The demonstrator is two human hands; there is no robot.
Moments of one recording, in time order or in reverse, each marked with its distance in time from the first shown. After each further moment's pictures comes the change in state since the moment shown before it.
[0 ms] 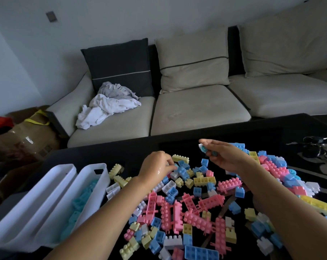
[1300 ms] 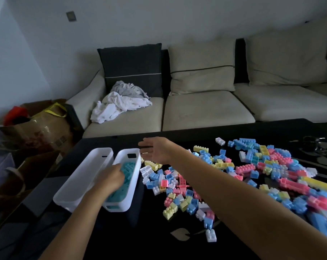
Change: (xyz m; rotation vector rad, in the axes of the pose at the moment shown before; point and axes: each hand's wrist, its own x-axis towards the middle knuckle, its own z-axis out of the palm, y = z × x) left_hand -0.147 -0.147 -0.103 0.110 -0.115 -0.599; right_hand -0.012 0.024 0.281 -0.019 -0.171 0.299
